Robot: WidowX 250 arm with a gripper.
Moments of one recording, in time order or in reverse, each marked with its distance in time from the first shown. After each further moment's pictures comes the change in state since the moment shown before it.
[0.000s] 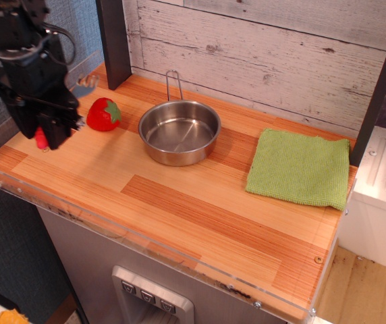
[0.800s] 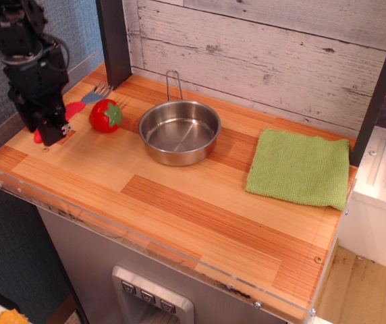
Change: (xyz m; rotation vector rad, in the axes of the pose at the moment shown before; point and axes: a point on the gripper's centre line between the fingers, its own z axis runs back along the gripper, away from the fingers) arm 0.021 0.031 -0.044 -0.008 0.026 -0.266
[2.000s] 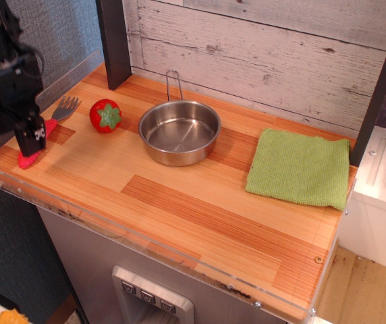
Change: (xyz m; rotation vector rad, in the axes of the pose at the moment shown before) arm -0.016 0.010 0.007 -0.004 0.053 0.019
